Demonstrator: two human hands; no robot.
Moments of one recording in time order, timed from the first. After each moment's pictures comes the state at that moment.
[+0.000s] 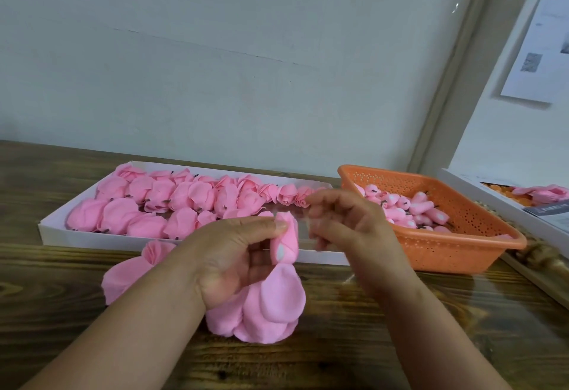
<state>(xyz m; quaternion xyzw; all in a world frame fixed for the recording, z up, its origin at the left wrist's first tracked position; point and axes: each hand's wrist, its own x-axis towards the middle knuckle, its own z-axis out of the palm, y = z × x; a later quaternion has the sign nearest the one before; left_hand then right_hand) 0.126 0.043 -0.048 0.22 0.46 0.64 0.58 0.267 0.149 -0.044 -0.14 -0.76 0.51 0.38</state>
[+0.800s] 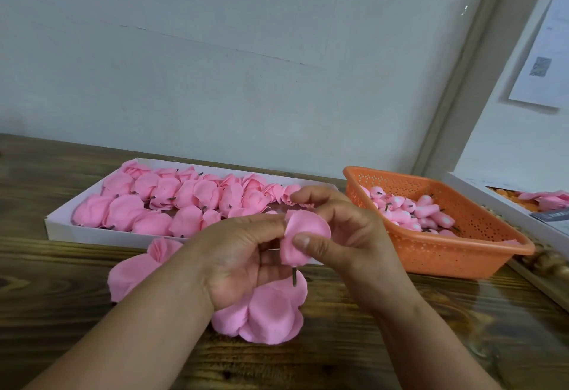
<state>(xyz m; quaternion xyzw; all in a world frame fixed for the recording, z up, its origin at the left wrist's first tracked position) 0.126 0.041 -0.047 0.27 0.45 0.62 0.58 0.261 0.131 -0.045 -0.04 -0.78 0.48 0.39</state>
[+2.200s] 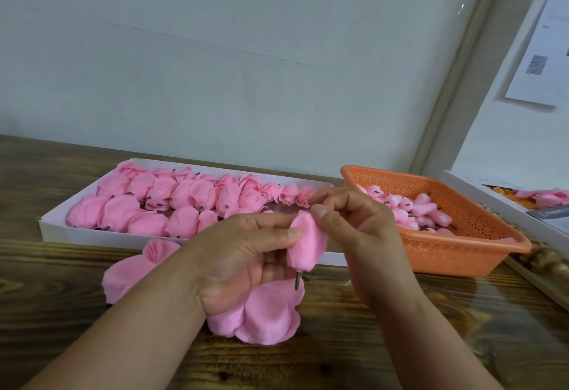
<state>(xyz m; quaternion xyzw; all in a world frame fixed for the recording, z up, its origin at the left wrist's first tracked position) 0.130 0.035 -0.045 0.34 0.42 0.61 0.57 0.260 0.141 -0.047 -0.09 -0.71 0.52 0.47</state>
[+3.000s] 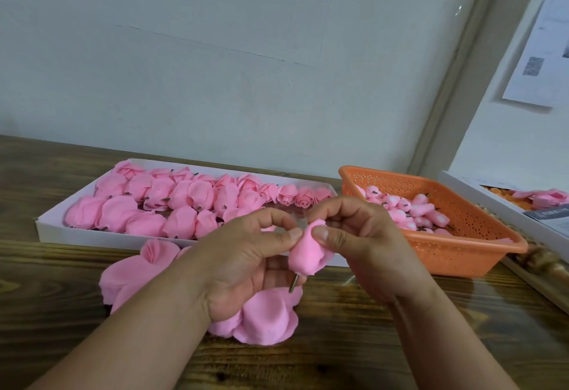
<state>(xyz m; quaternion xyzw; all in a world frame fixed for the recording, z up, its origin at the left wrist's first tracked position) 0.136 0.036 -0.047 0.34 0.42 0.63 0.57 0.273 0.149 -0.041 -0.04 -0.75 0.57 0.34</state>
